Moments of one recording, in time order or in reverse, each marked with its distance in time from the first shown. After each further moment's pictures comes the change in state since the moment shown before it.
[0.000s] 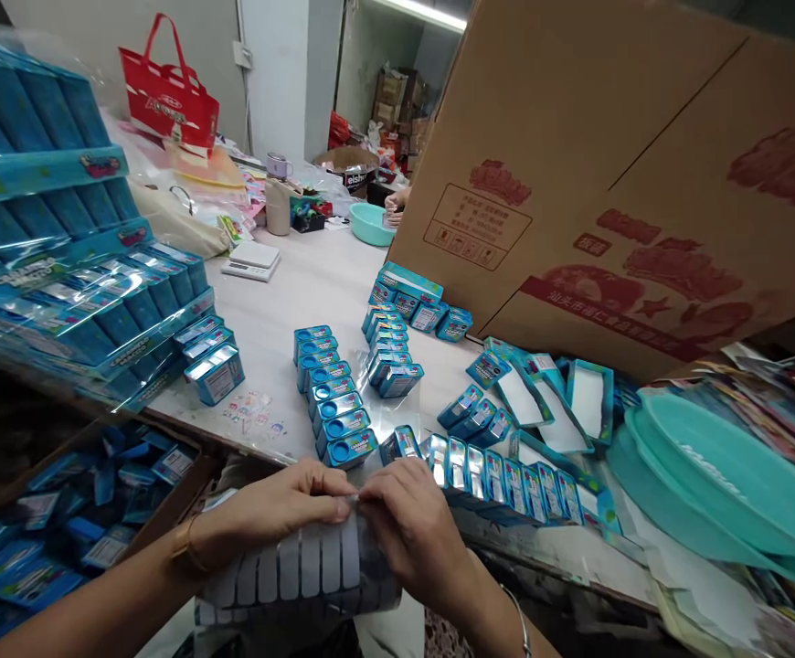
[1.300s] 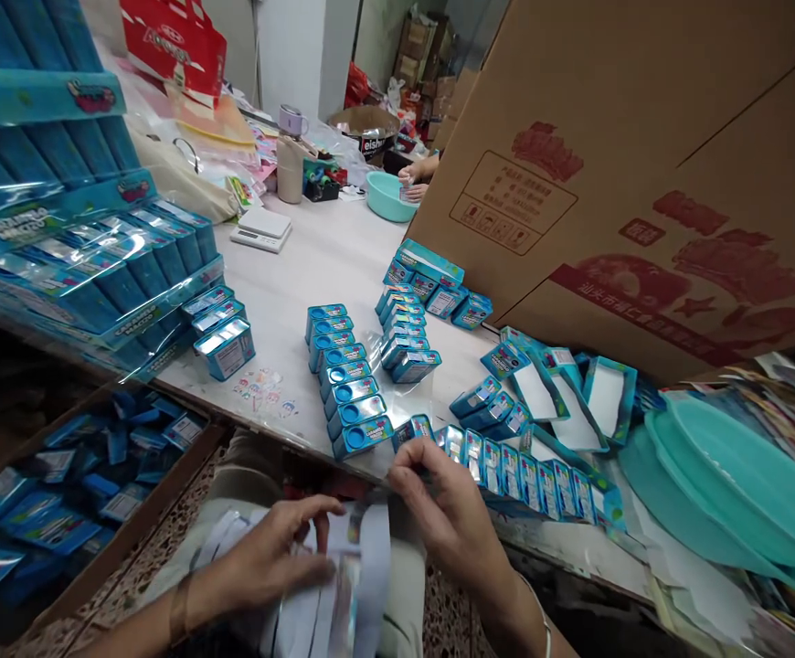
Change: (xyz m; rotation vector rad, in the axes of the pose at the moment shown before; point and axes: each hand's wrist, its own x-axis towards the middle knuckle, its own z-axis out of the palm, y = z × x) left_hand -0.038 -0.108 0.030 0.263 0.375 -0.024; right_hand 0.016 -0.009 -0.012 0.421 -0.088 0.449
